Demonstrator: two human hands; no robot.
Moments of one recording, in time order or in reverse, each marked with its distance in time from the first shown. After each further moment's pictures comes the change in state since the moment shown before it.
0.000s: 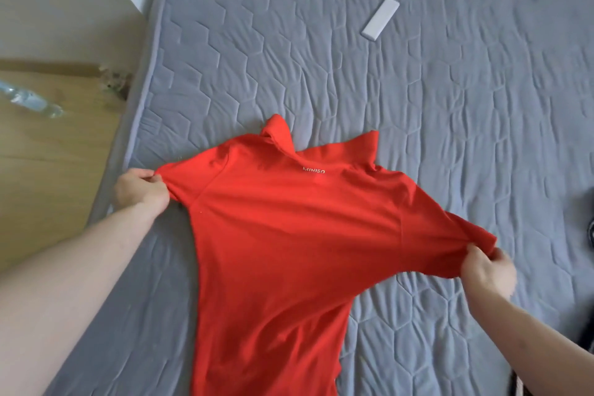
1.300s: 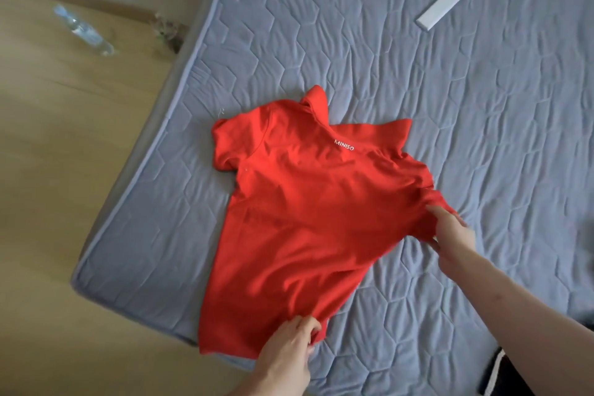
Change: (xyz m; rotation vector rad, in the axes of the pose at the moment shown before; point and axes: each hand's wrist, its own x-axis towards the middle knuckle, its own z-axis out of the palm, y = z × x) left_hand -0.376 -0.114 0.010 0.163 -0.931 0.537; right_hand -0.042 -0.038 0.022 0.212 -0.503 0.058
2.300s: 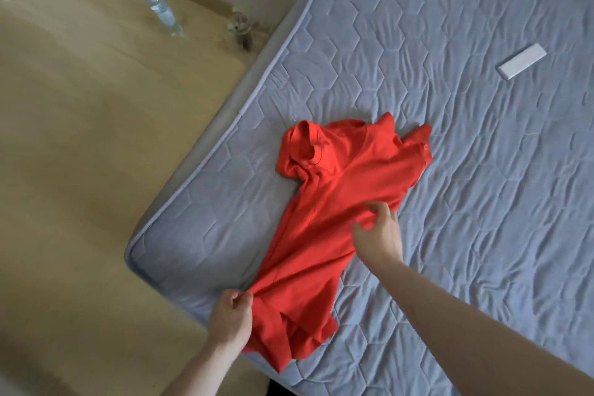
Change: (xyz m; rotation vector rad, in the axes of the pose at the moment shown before) left_hand -0.011 -0.133 -0.088 -0.800 0.557 -0.795; right_hand -0.132 0.030 0.185 -0.808 -0.311 -0.609
